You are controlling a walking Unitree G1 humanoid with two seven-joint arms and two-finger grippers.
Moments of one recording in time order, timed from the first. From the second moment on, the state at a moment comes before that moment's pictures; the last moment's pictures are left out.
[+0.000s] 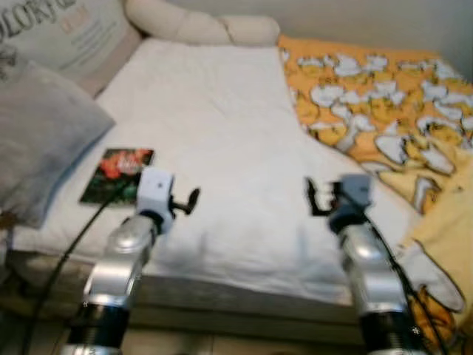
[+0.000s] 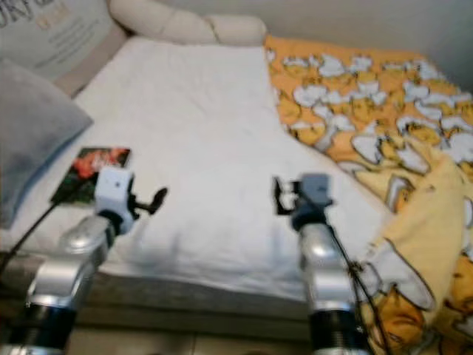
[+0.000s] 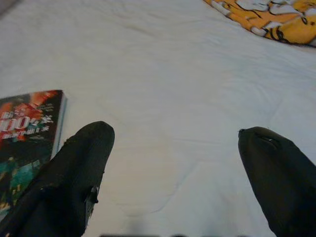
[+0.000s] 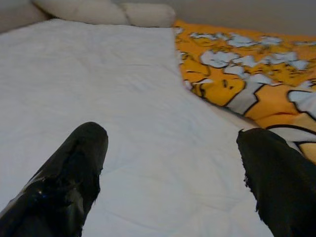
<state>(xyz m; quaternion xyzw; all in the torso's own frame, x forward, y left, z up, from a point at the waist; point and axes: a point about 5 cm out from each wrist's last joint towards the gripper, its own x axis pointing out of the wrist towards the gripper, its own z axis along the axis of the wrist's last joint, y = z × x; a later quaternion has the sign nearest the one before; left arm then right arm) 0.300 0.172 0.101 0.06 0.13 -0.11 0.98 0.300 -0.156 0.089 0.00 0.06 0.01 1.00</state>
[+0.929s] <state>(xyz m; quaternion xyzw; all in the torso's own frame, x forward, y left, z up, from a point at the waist) 0.308 0.163 0.105 0.05 0.10 -0.12 0.99 0.303 -0.157 0.071 -0.02 0.14 0.02 0.99</state>
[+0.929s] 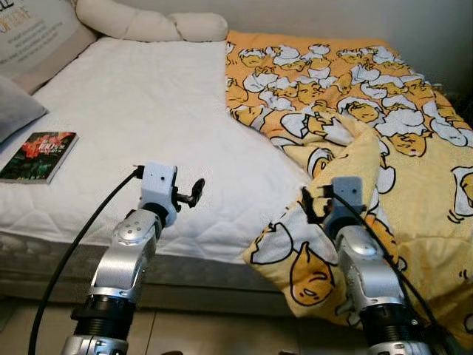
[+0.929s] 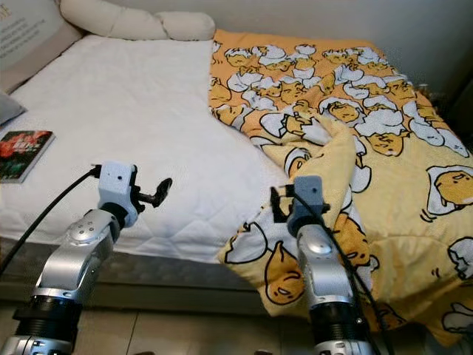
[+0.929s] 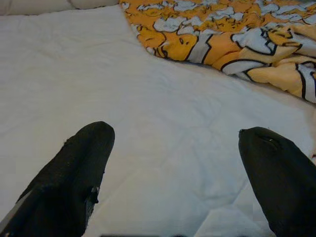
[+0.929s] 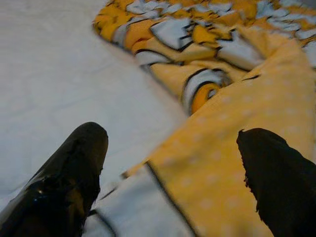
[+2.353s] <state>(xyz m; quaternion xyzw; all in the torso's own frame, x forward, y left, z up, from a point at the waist) 0.312 0.164 0.109 0.04 0.09 -0.13 0.99 0.303 -0.144 0.066 -0.02 0.17 0.05 0.98</state>
